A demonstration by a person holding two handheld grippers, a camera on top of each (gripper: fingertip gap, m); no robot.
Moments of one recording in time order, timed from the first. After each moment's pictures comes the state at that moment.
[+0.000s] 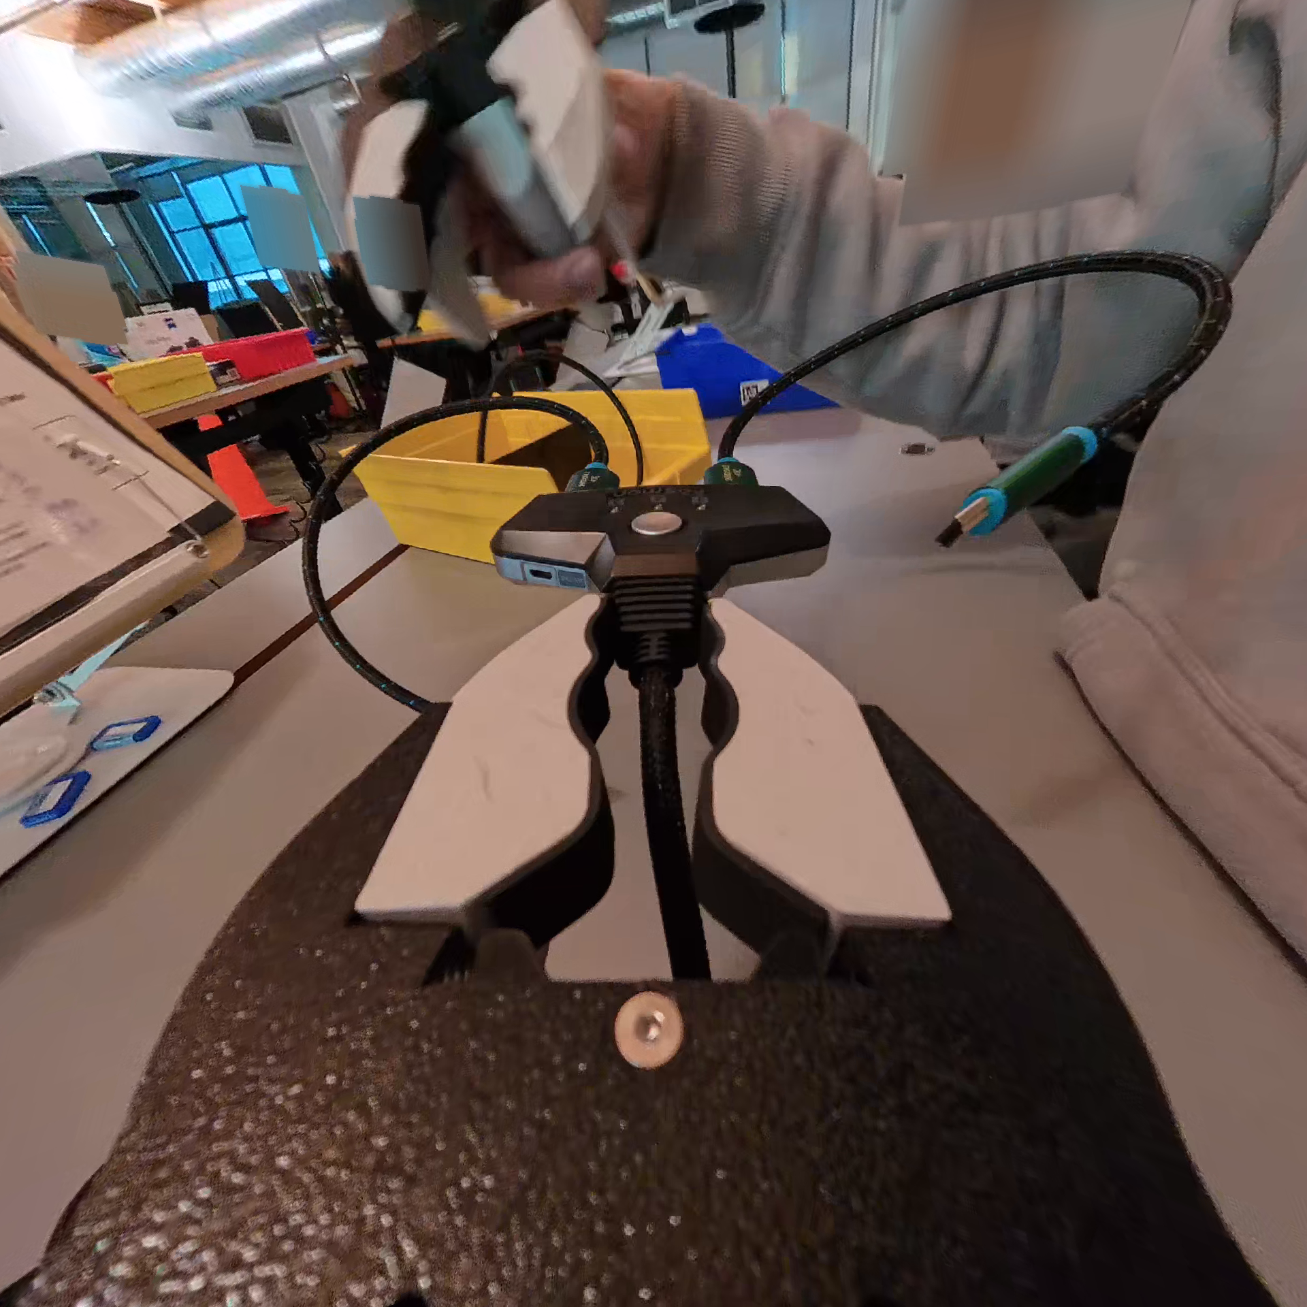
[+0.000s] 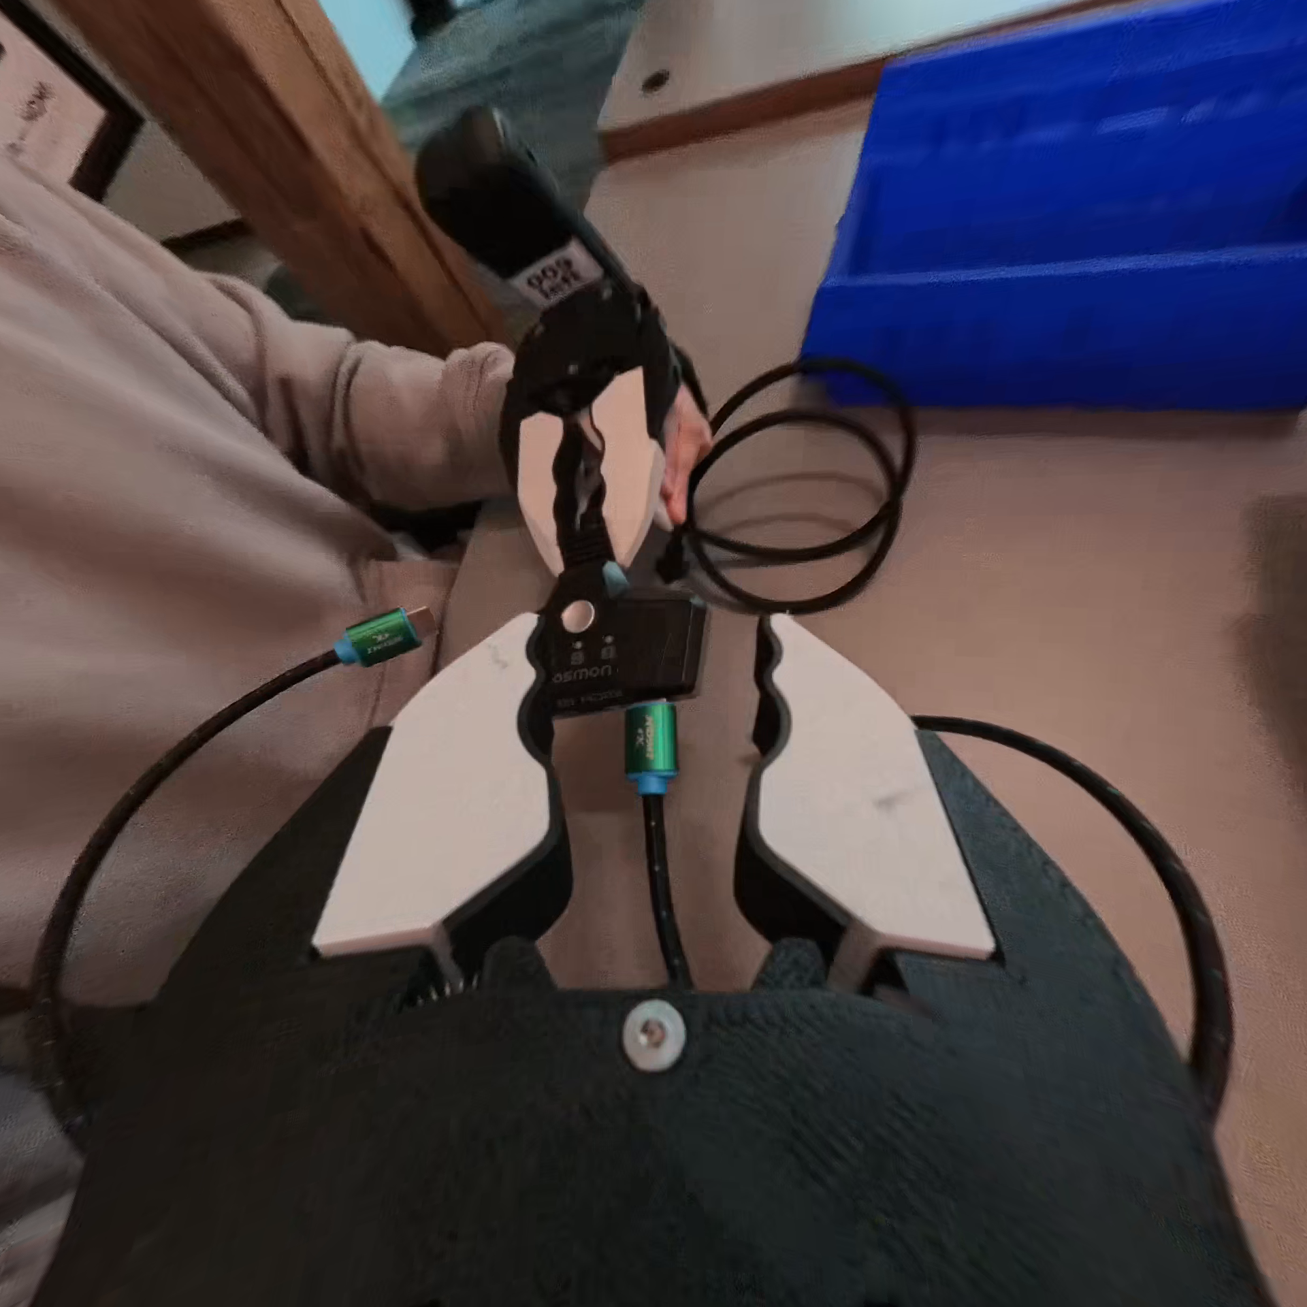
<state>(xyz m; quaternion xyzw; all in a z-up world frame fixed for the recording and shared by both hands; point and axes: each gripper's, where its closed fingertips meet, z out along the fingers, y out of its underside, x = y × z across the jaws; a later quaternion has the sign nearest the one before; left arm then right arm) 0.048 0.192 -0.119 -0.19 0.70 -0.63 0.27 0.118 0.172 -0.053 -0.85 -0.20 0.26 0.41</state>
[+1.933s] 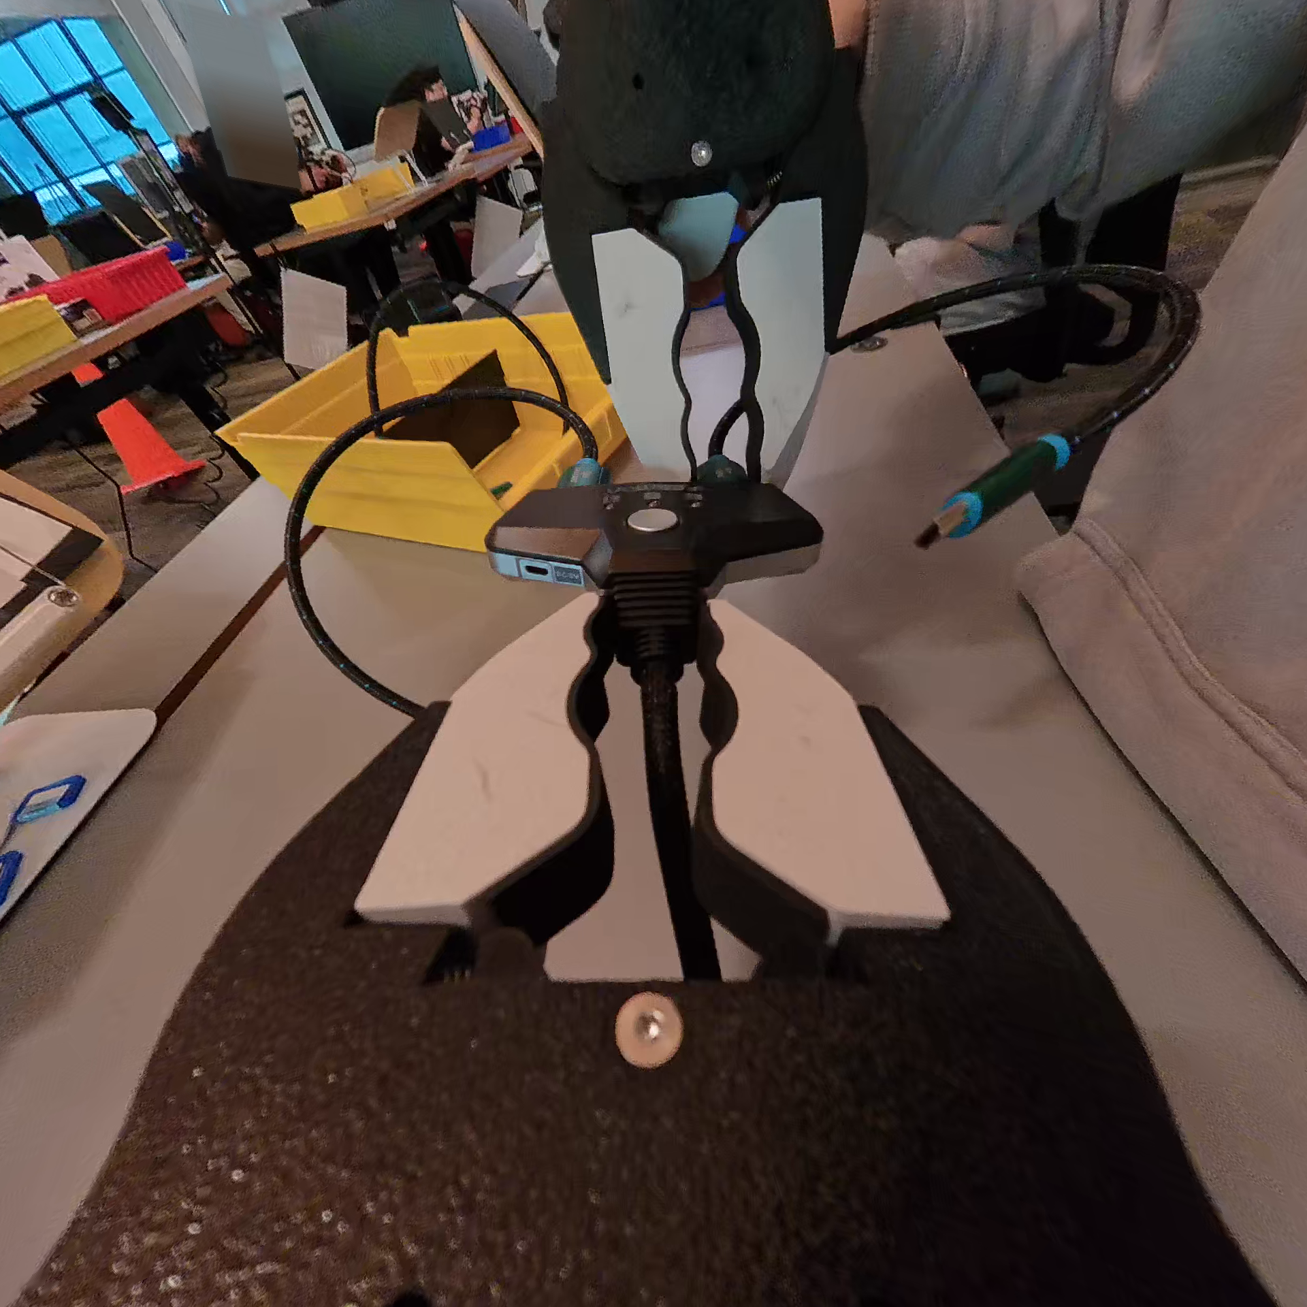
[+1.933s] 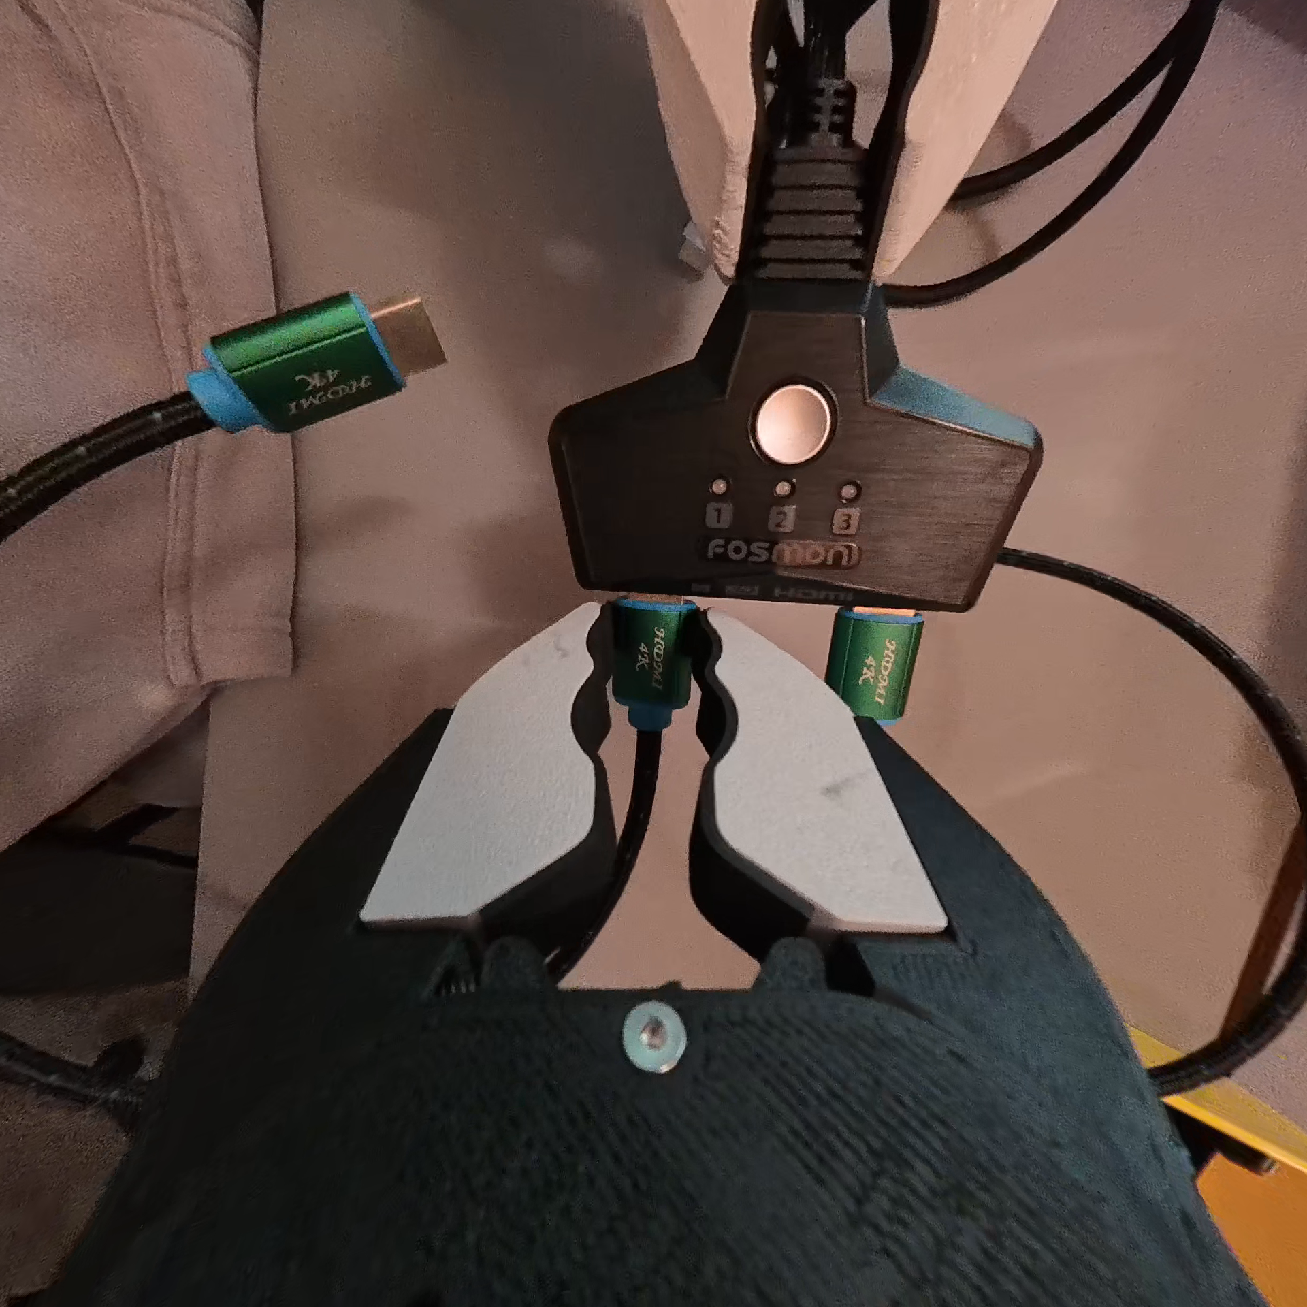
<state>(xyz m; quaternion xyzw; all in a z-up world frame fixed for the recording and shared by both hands) 0.049 0.150 -0.121 -0.15 0.77 -0.57 0.24 0.064 0.081 -0.147 -0.93 -0.30 0.02 0.21</state>
